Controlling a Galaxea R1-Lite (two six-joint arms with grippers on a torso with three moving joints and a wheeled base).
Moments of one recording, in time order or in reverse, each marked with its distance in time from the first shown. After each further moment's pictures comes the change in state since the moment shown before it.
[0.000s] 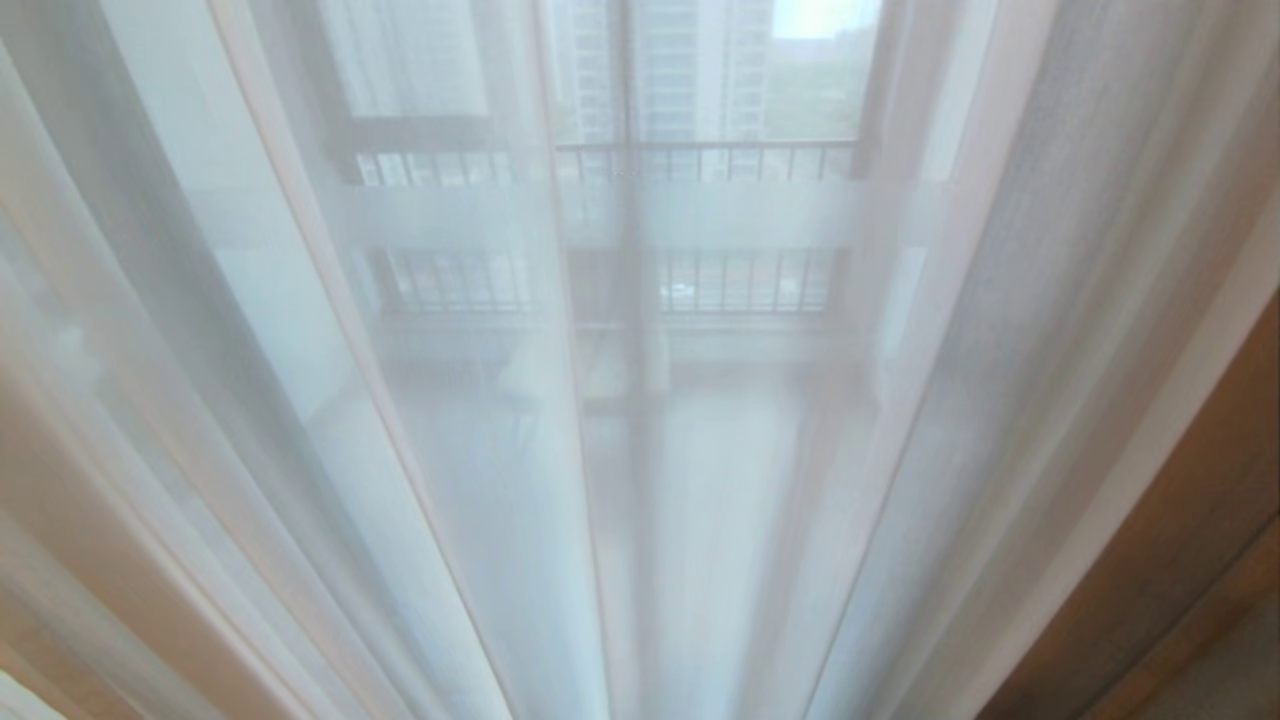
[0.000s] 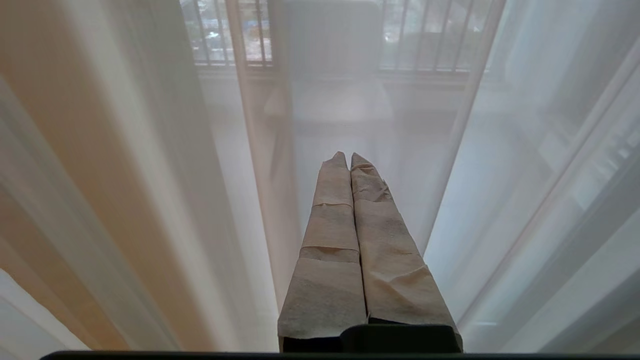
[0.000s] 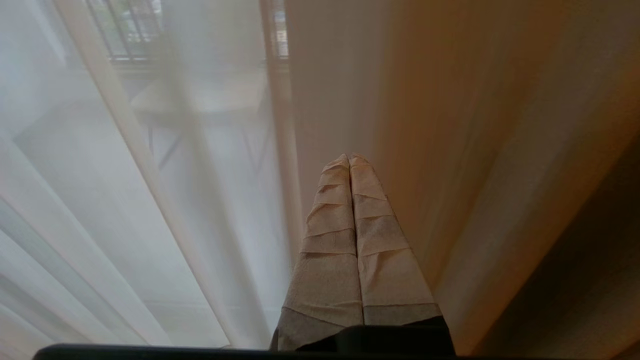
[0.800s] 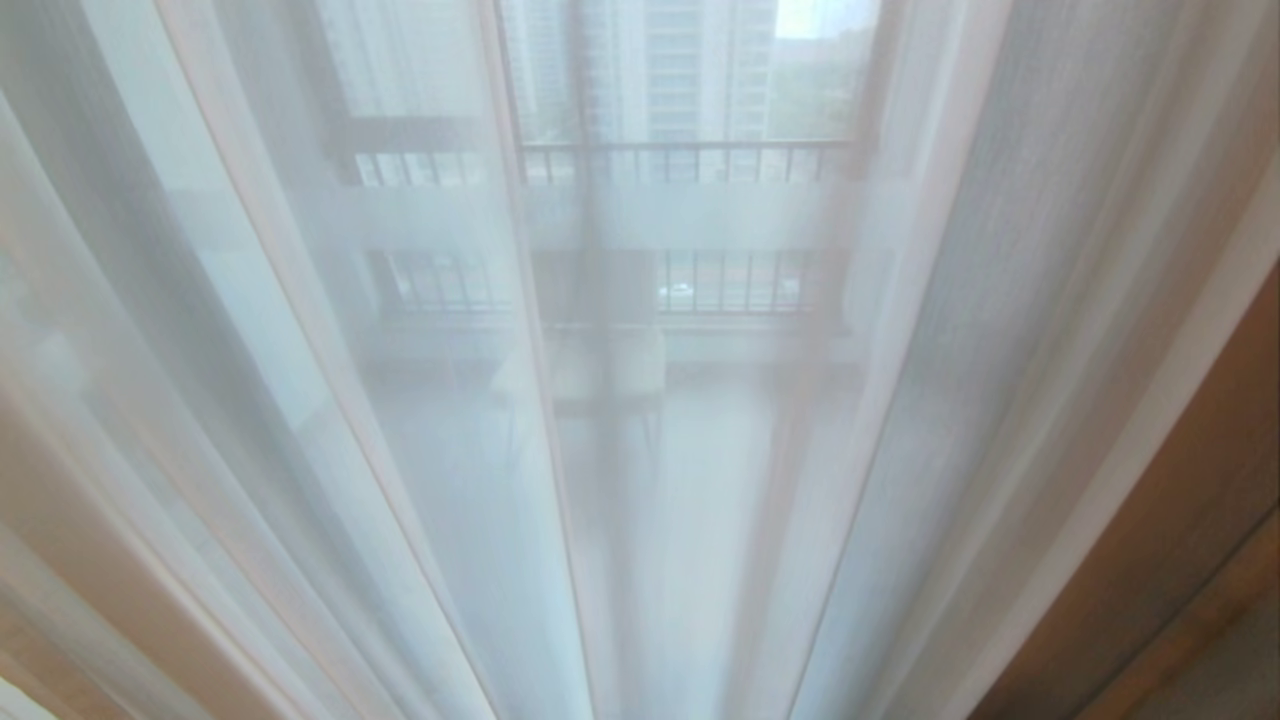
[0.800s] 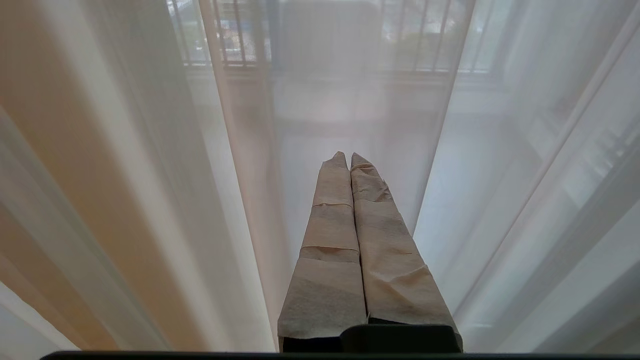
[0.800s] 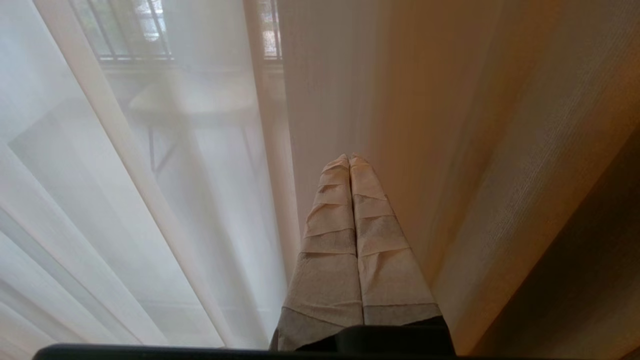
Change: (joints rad) left arm 0.000 0.000 0.000 -0.002 0.000 0.000; right arm 0.000 0.000 0.000 0.000 -0.001 0.001
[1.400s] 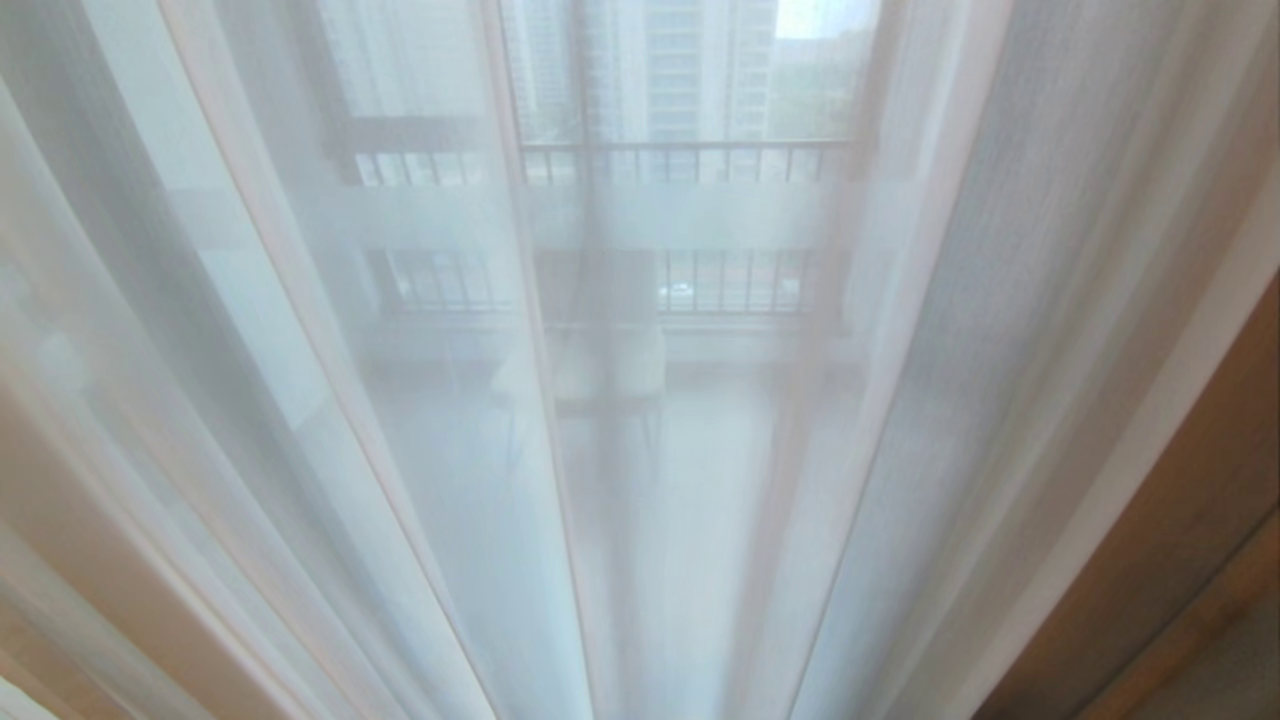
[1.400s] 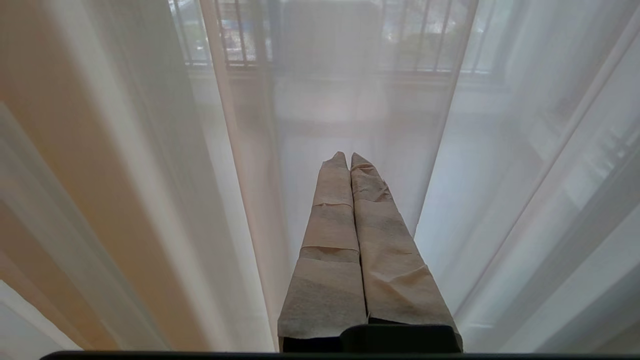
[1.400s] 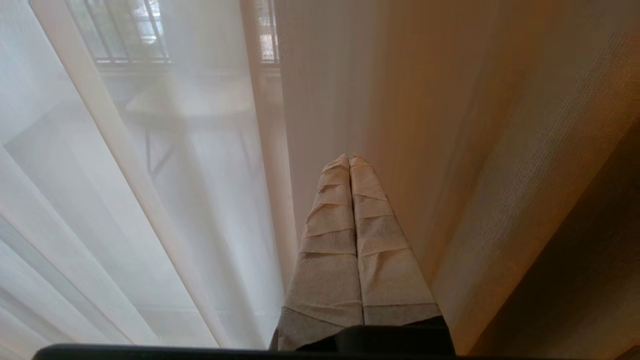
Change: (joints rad) left arm 0.000 0.000 0.000 0.000 0.000 0.000; right arm 0.000 0.000 -0.007 -0.005 0.000 -0.005
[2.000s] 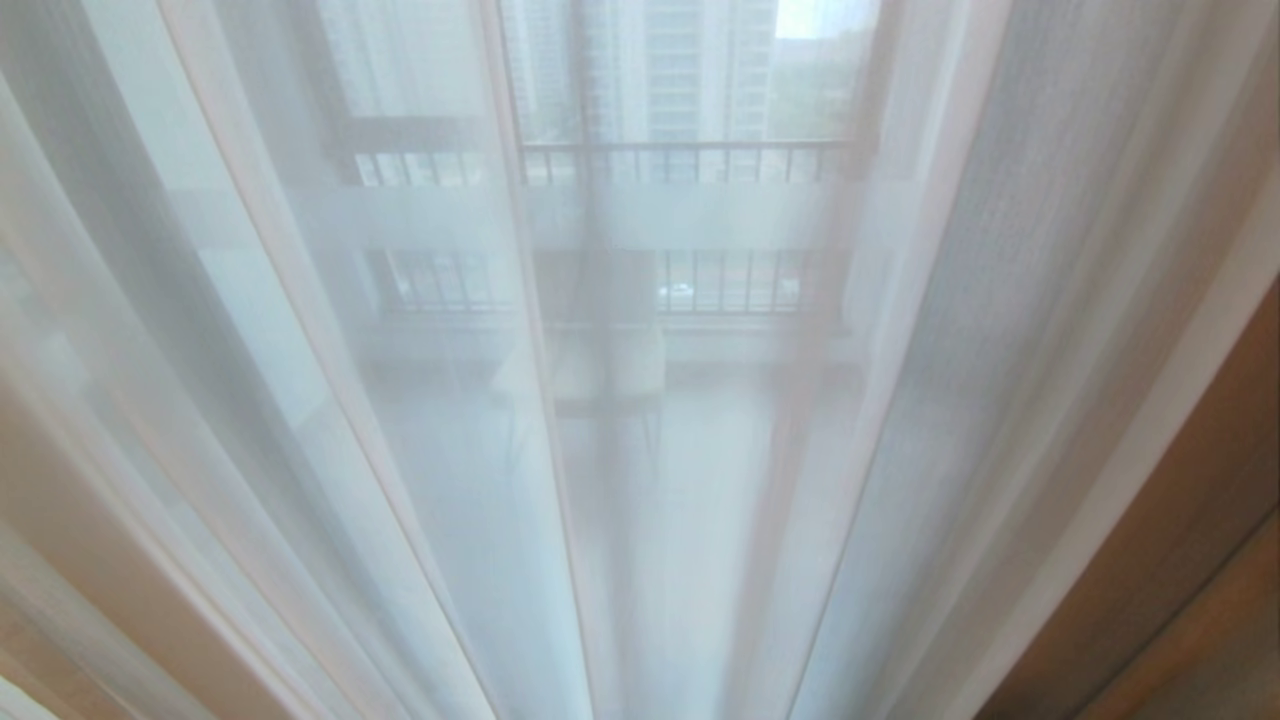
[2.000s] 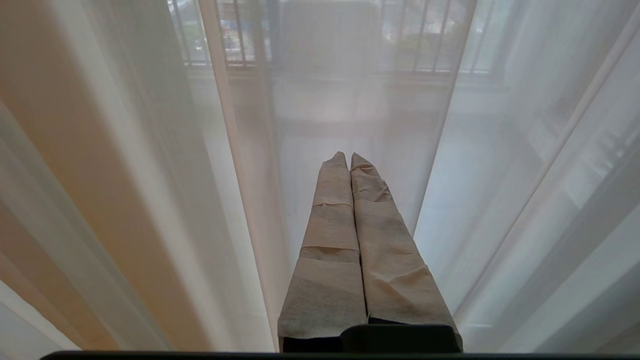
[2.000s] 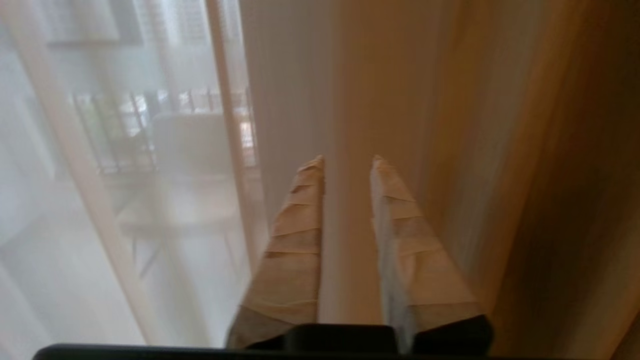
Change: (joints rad) left arm 0.000 0.000 0.000 0.000 0.000 0.000; right arm 0.000 0.225 -0.499 0.047 -0.075 0.003
